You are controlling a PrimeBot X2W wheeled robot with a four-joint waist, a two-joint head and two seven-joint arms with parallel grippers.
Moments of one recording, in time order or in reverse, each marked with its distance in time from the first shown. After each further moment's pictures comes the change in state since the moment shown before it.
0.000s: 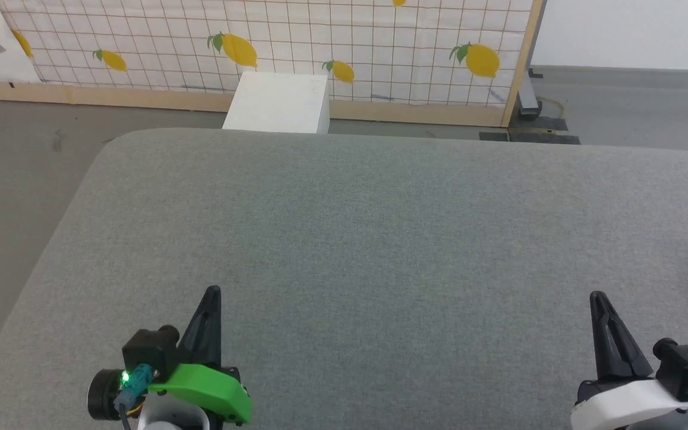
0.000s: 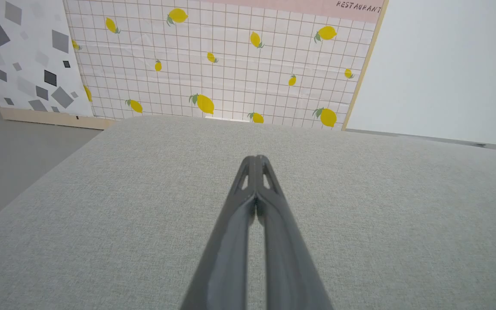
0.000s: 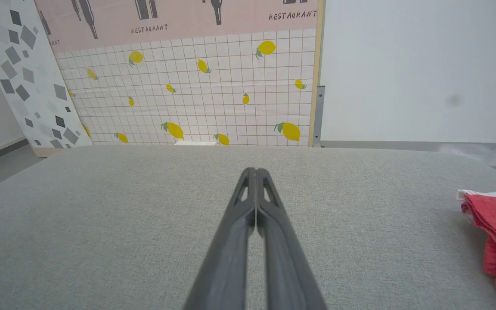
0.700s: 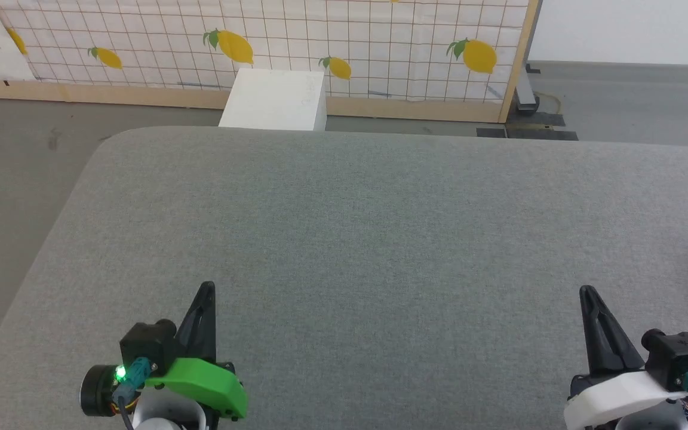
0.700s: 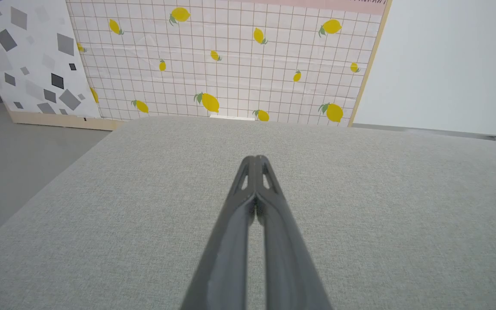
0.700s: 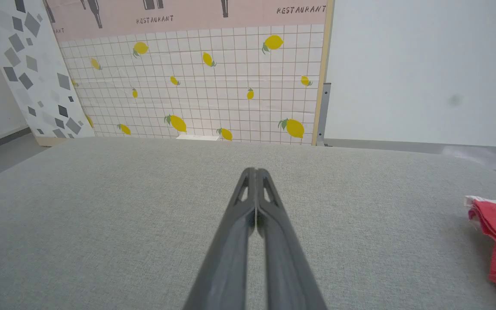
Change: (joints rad) left arm 0.000 0.000 0.015 -0.034 0.031 0.016 0.043; right arm -0.017 0.000 0.019 -0.010 -0.024 0.000 0.037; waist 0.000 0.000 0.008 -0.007
